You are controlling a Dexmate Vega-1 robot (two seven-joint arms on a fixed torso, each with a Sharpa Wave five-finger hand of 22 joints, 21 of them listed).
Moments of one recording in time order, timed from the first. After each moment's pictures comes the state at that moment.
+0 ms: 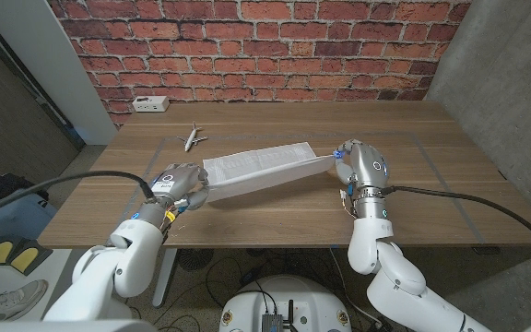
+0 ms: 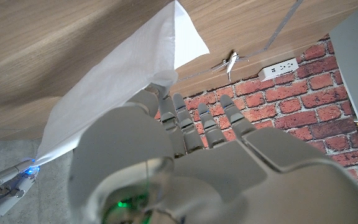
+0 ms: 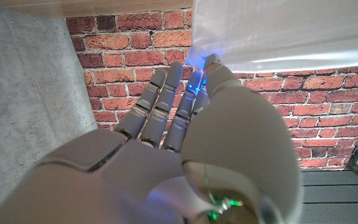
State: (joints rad) left arm 1.75 0.69 0.05 -2.57 1.07 0.58 -0.15; left_hand 1.01 0.18 0.53 -0.15 0.20 0.89 0.02 0.43 0.34 0.42 -0.09 0.34 0.41 0.20 -0.04 0.26 0.21 0.08 0.08 0.43 0.21; right arm -1.25 -0.61 -0.62 -2.18 -0.70 -0.67 -0.70; right_hand 1.21 0.13 0.27 -0.16 0.18 1.02 0.04 0.44 0.33 0.76 -0.08 0.51 0.42 0.68 -0.07 0.50 0.77 0.48 -0.03 0.47 0.21
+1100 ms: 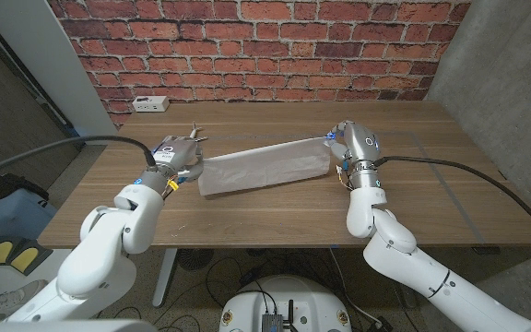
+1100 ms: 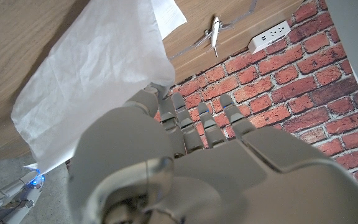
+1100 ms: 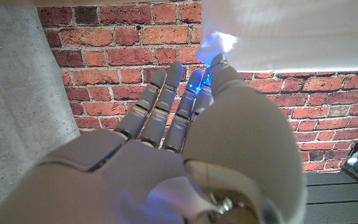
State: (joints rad) left arm 1.52 0.83 0.11 -2.48 1.10 0.64 -0.23; left_hand 1.01 0.18 0.52 -0.16 0.22 0.89 0.02 0.43 0.35 0.43 -0.09 0.34 0.41 0.21 -0.04 0.26 0.21 0.08 0.08 0.44 0.21; right arm -1.07 -0.59 -0.62 -2.05 -0.64 -0.61 -0.61; right_hand 1.19 0.11 0.27 -0.16 0.18 1.02 0.04 0.43 0.36 0.76 -0.08 0.52 0.42 0.69 -0.06 0.49 0.79 0.48 -0.02 0.48 0.21
